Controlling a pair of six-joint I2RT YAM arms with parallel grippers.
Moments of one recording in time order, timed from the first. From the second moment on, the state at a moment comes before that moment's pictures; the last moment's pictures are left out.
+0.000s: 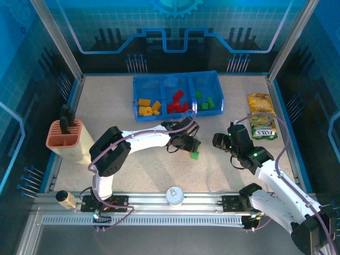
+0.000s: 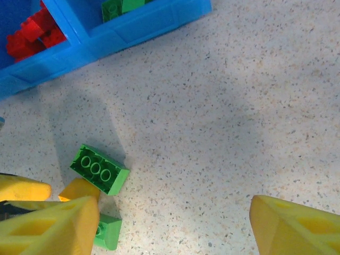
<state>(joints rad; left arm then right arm) -0.88 1.93 1.34 -0.52 0.02 -0.58 0.43 0.83 0.61 -0.59 0.18 0.61</state>
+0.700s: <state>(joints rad) -0.88 2.00 1.38 -0.55 -0.03 -0.58 0.42 0.81 0.57 -0.58 0.15 0.63</state>
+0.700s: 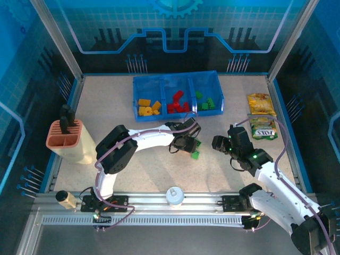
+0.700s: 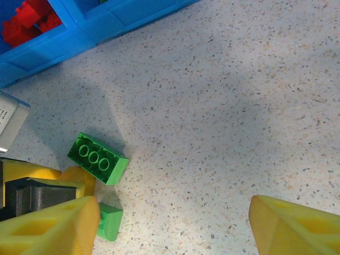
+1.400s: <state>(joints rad) -0.86 2.00 1.38 -0.56 -0.07 -0.56 0.42 0.80 0.54 -0.57 0.15 0.64</state>
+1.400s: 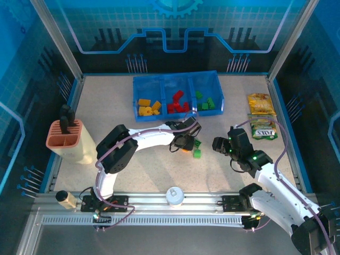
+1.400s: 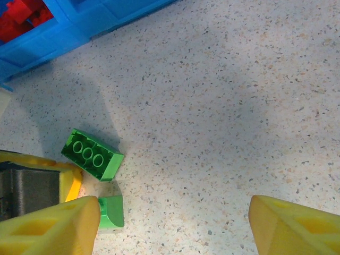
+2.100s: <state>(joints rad) -0.53 1.69 1.26 -0.57 -0.08 -0.55 0.42 0.78 0.53 -0.56 0.12 0.65</state>
